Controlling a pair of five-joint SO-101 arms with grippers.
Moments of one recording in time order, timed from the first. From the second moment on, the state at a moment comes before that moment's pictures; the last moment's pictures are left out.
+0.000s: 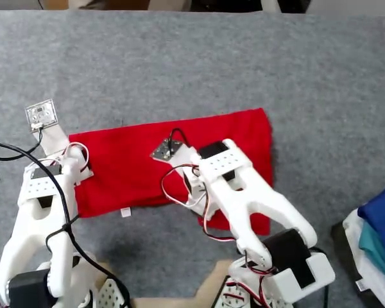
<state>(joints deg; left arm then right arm) -15.0 -26.8 60.7 29.8 0.4 -28.7 -6.7 43.1 72.6 18.9</state>
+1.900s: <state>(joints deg) -8.4 -26.8 64.0 43.3 -9.7 4.8 42.0 -25.7 69.1 21.5</state>
